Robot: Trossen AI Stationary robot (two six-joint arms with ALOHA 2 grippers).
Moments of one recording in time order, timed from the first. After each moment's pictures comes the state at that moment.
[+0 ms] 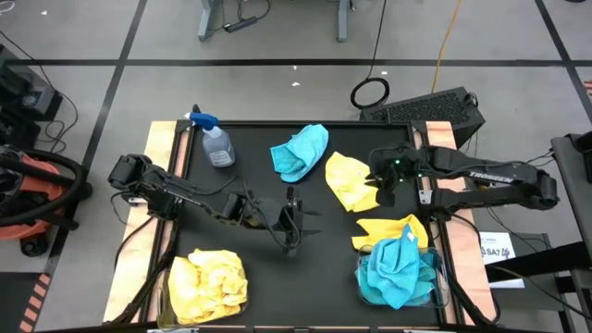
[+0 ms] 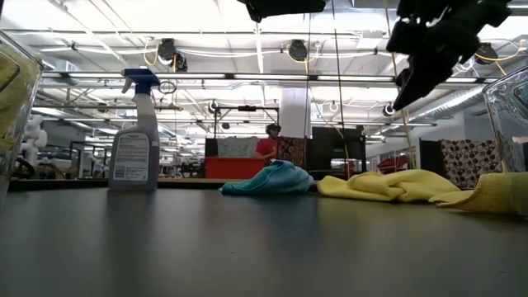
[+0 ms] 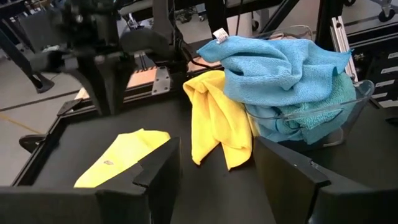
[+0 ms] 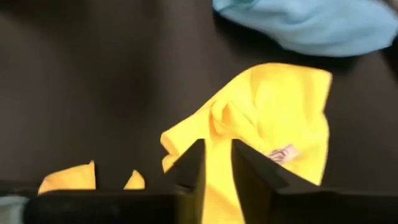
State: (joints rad) left arm -0.26 1.65 1.19 0.11 -0.24 0.16; right arm -0.29 0.92 0.76 -0.71 -0.09 -0.05
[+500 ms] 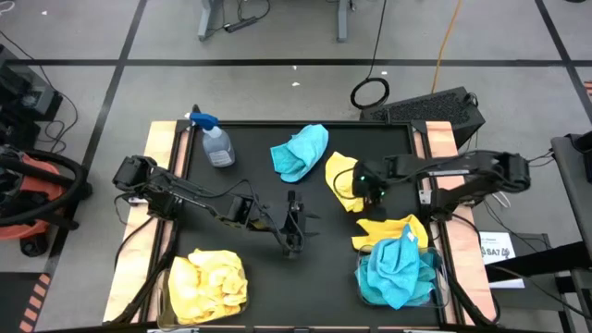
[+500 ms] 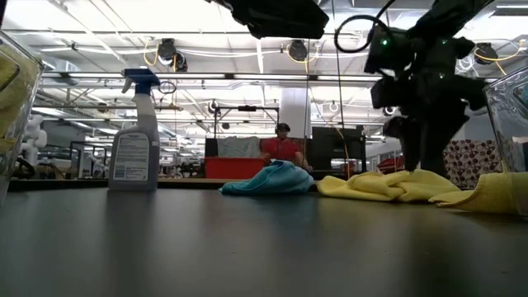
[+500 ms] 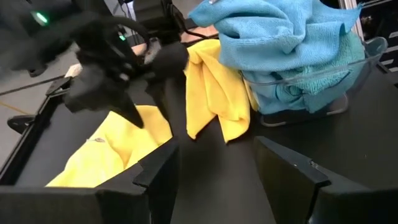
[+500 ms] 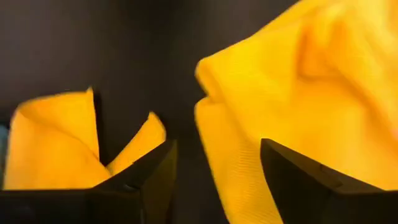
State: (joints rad) left arm -0.26 1.69 1.19 0.06 -0.24 0.16; right arm -0.21 1.30 0.73 -0.71 -0.19 -0.13
